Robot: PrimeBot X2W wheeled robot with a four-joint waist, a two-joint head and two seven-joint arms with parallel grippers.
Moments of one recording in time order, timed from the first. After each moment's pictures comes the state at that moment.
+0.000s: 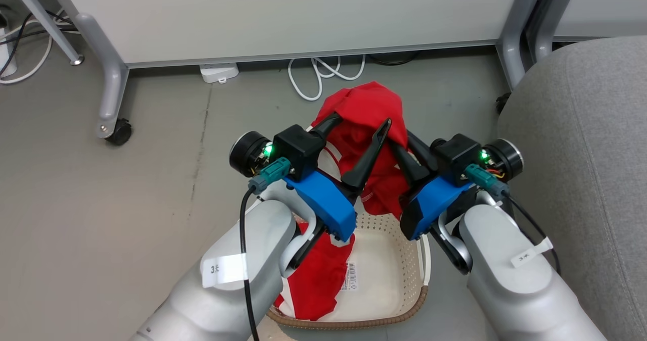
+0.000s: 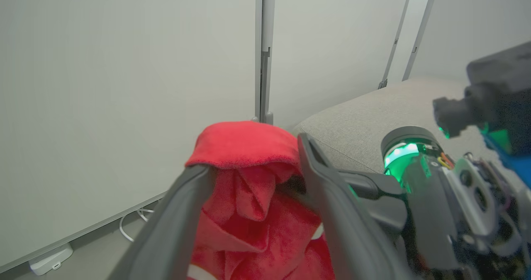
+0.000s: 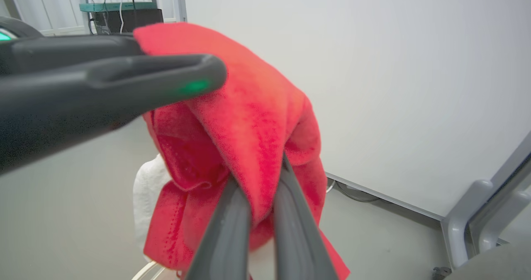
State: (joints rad) left arm -0.74 0.06 -0.82 0.60 -0.58 -0.12 -0.26; right arm -0.65 -0.05 0.40 0.66 0.10 0.13 -0.26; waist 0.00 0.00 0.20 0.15
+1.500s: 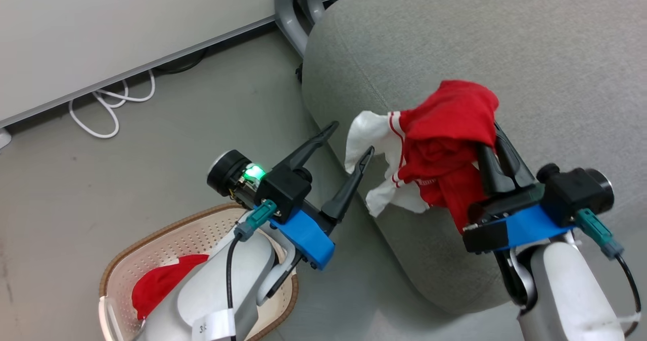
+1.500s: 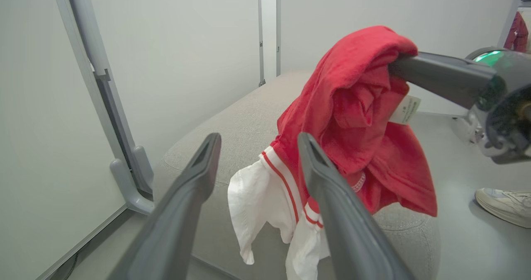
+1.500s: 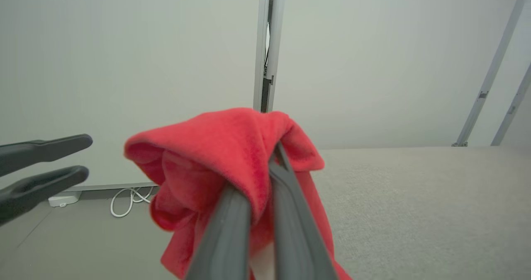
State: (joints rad) left arm -0.61 0.17 -0.79 0.42 -0.39 -0.10 -0.26; right arm -0.36 -0.05 0.09 0.19 0.06 0.13 -0.26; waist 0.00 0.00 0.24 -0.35
